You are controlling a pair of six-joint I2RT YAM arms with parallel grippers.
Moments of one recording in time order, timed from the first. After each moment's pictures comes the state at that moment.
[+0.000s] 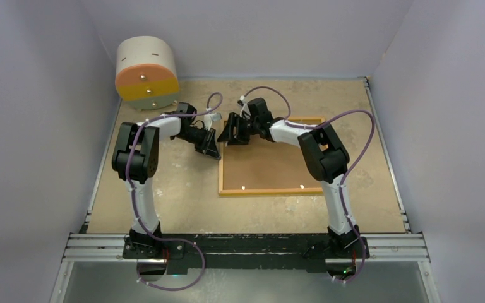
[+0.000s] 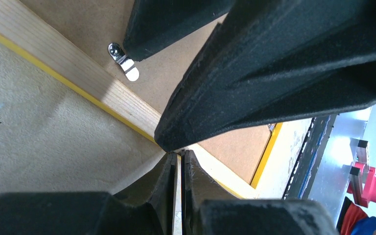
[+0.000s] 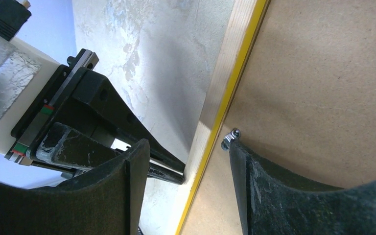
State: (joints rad) left arm -0.19 2.05 1.31 -0.58 0.90 0.29; right arm 0.56 2.22 1.51 0.02 -0.60 0.73
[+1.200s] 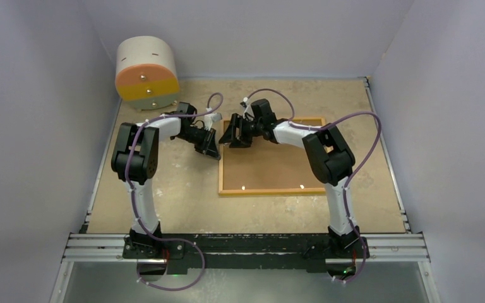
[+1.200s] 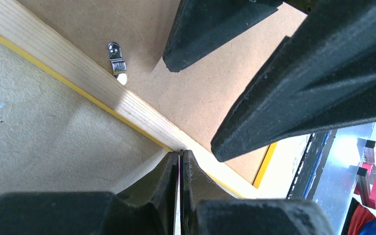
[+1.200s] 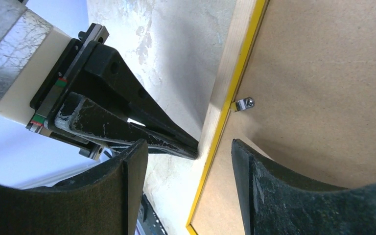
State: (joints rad) left arm -0.20 2.04 1.30 -0.57 0.89 0.30; right arm 0.55 2.15 1.43 0.02 -0.65 0.78
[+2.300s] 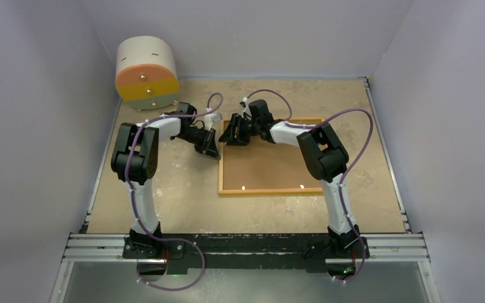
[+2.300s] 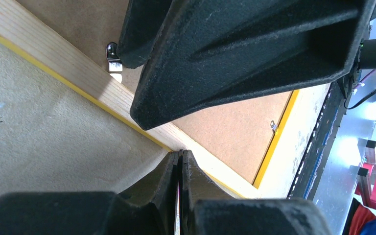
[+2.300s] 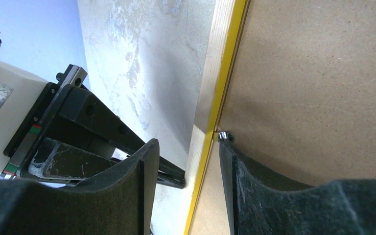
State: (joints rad) left arm -0.20 2.04 1.30 -0.57 0.89 0.30; right arm 0.55 2.24 1.49 0.07 -0.60 0.81
